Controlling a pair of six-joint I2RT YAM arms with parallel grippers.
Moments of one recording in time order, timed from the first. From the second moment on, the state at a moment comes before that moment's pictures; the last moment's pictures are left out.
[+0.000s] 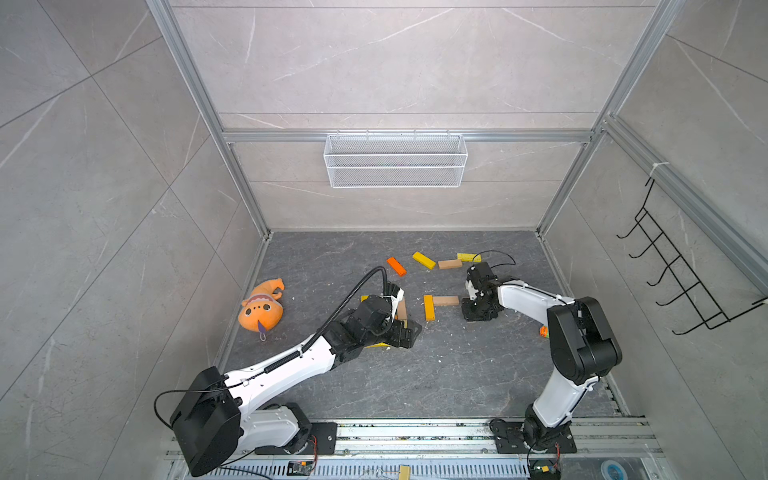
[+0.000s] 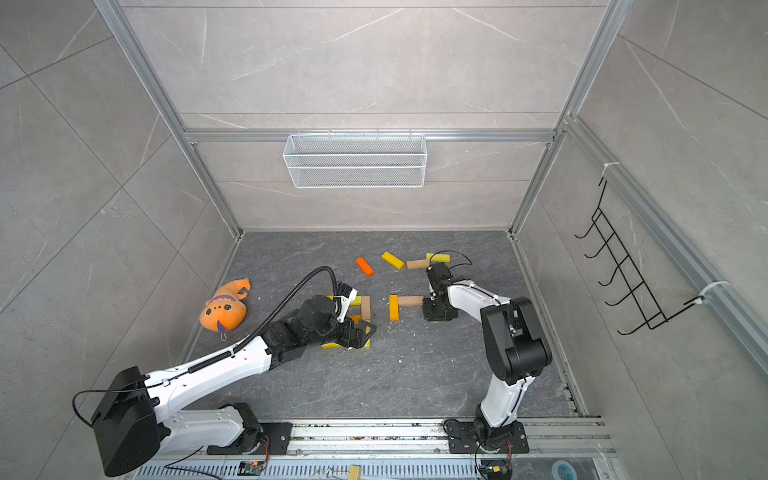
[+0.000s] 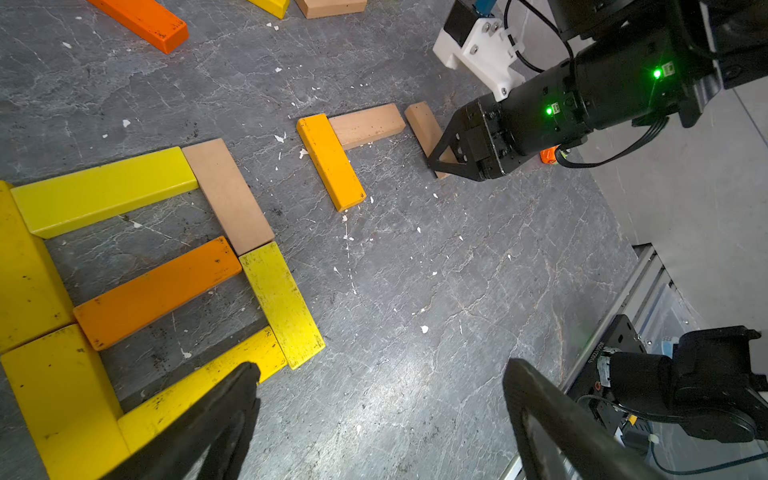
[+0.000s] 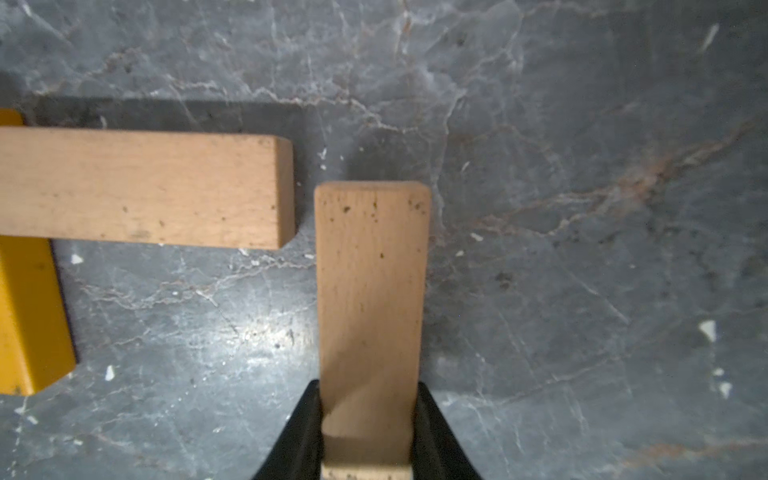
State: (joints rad) left arm -0.86 1.24 0.80 -0.22 0.10 -0.49; right arm 0.28 1.79 1.10 -0.63 0.00 0.21
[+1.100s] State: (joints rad) left arm -0.86 1.24 0.77 -0.22 0.09 -0.50; right arm 0.31 1.88 1.20 -0.66 -0.02 0.26
